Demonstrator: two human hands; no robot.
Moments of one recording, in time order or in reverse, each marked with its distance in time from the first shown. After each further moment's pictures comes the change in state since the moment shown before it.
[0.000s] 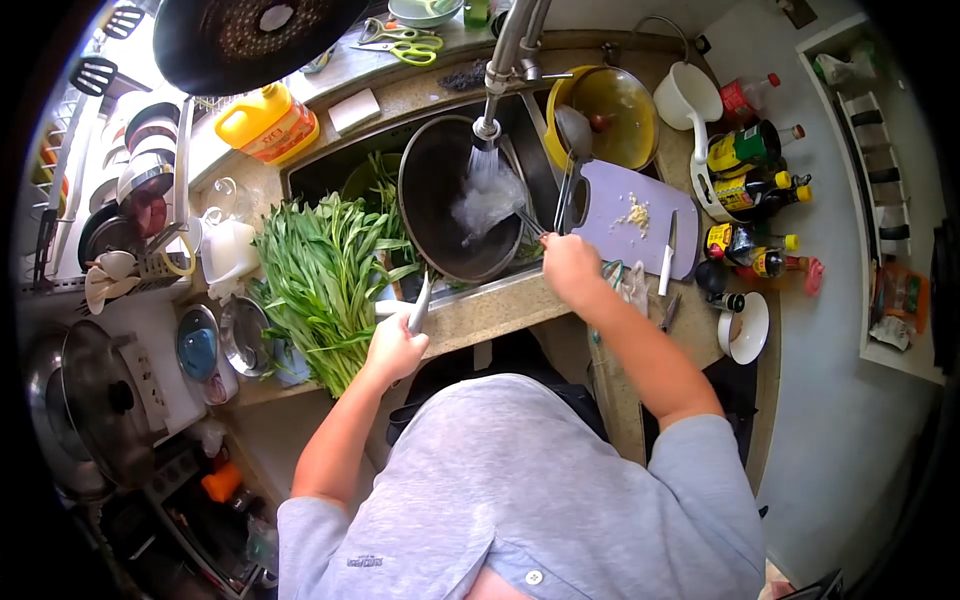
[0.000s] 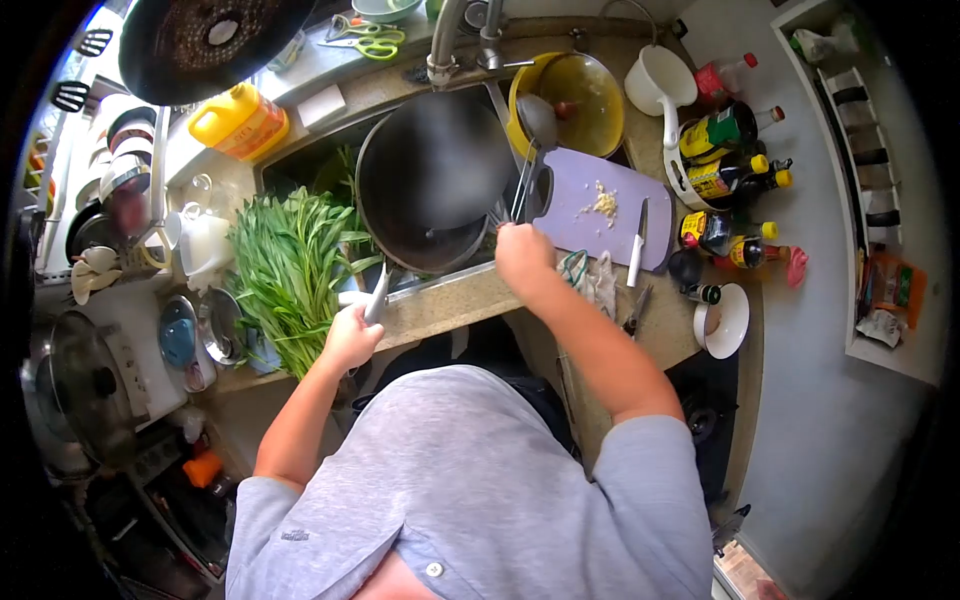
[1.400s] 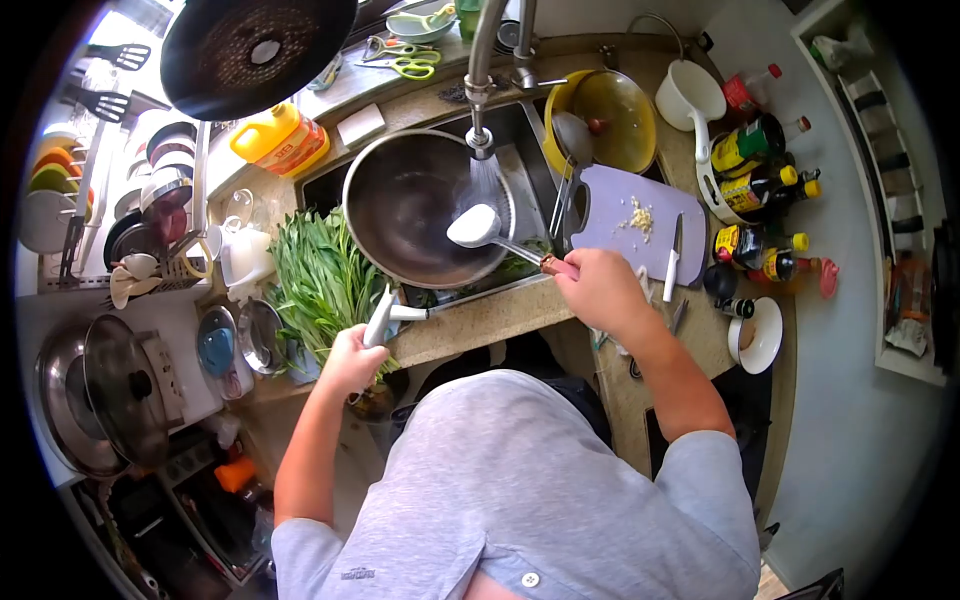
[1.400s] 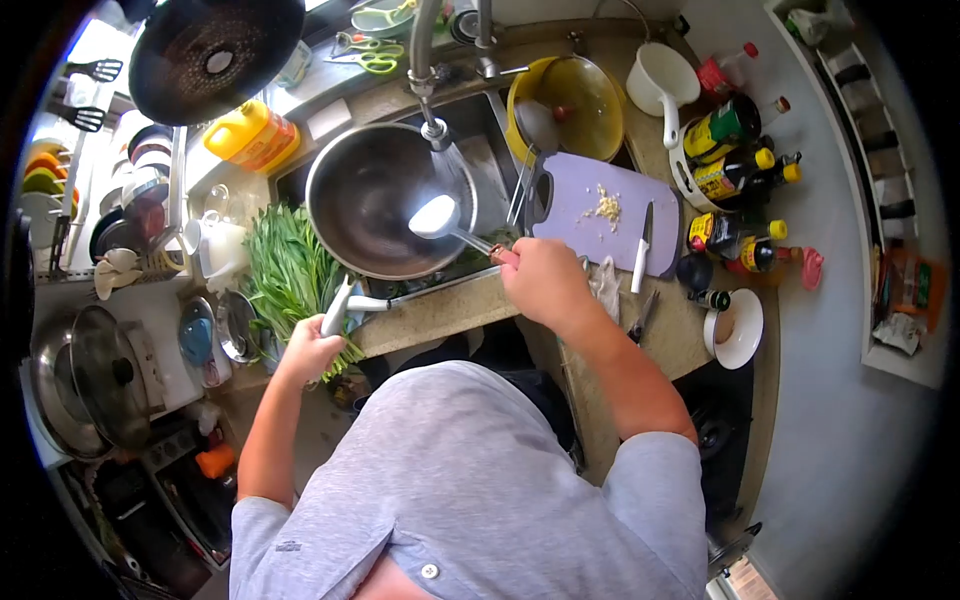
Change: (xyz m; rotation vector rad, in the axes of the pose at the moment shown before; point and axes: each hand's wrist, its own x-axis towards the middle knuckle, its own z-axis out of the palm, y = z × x) left_hand -0.041 0.014 -0.061 -0.326 -0.068 -0.165; right_hand -0.075 0.014 -0.080 0.398 0.106 -0.094
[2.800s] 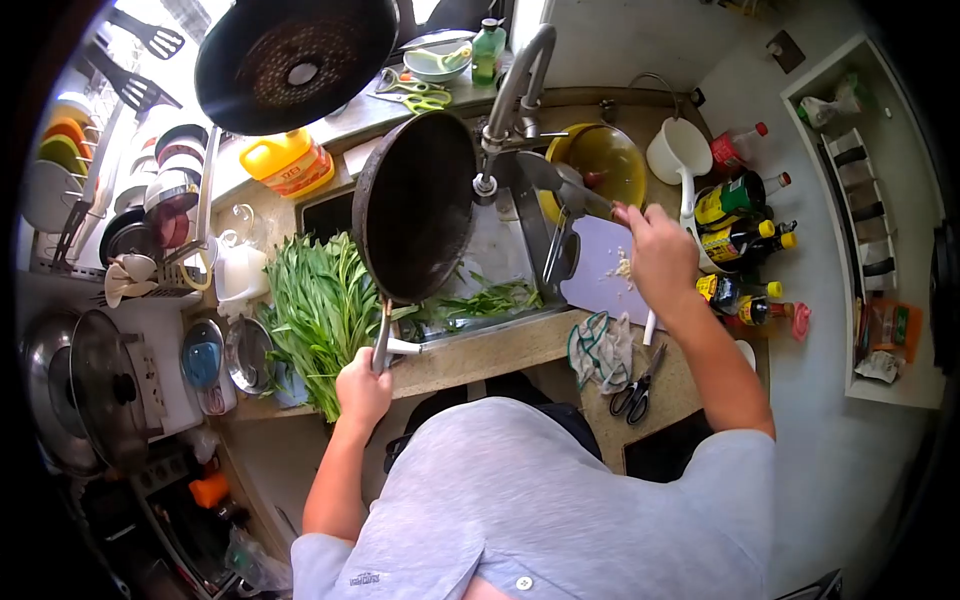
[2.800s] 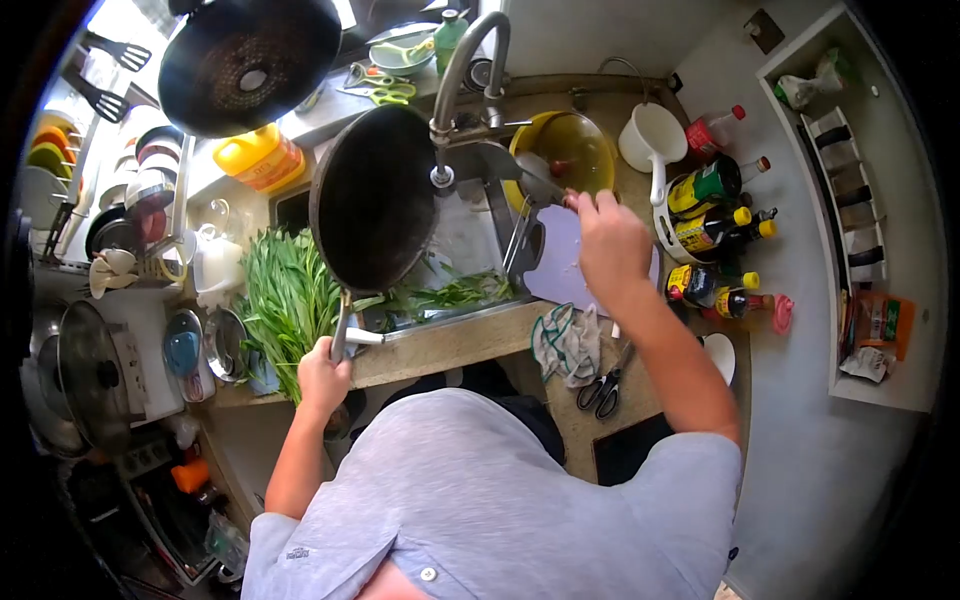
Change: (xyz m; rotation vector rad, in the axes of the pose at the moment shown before) left_hand 0.012 -0.025 0.036 0.472 0.556 0.347; right_hand 0.051 0.020 -0.087 -0.744 0.602 -0.375
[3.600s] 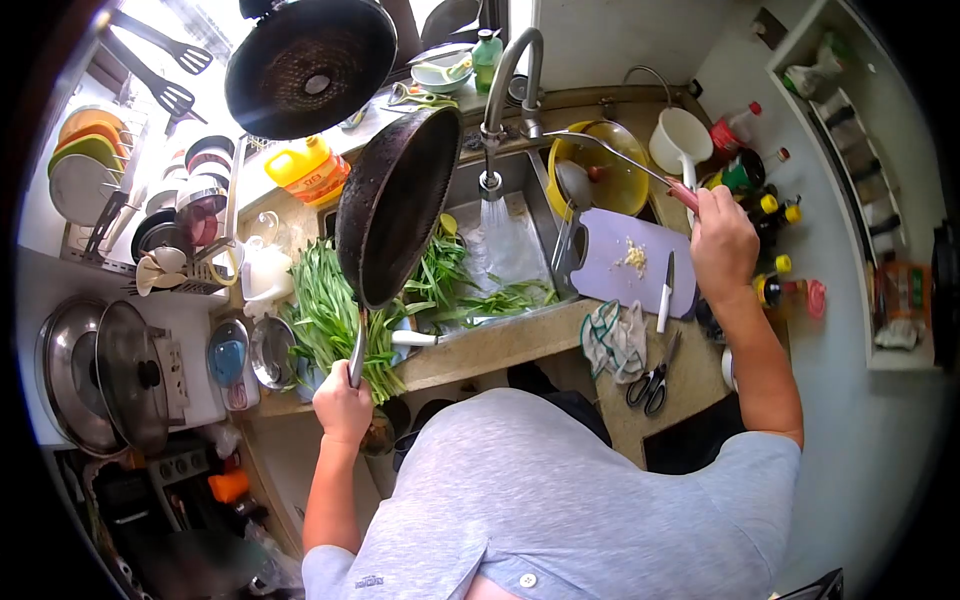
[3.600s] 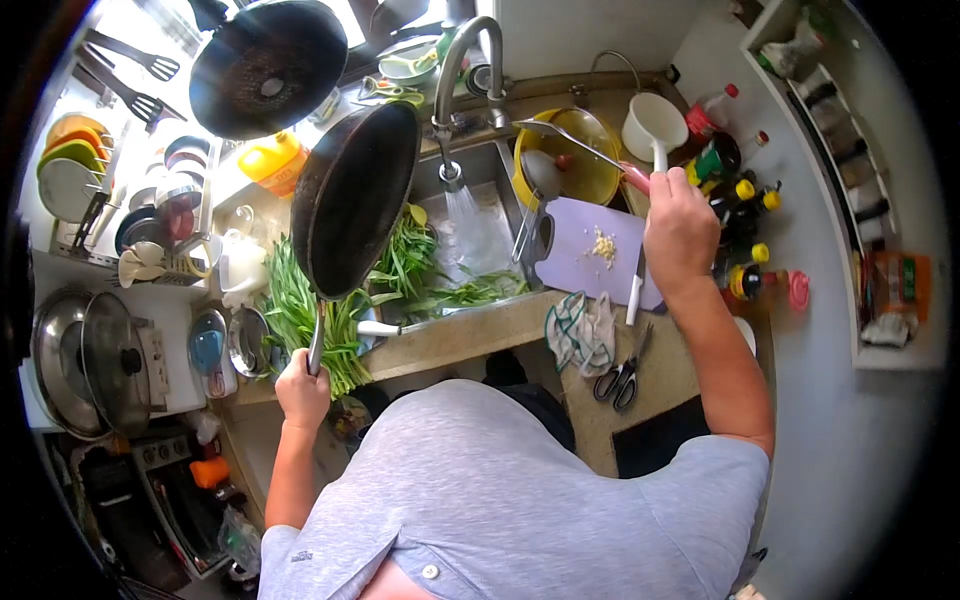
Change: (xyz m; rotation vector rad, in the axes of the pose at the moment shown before) left_hand -0.046 -0.006 -0.058 0.219 0.302 0.188; right_hand -0.035 0.052 -0.048 -0.134 0.230 0.086
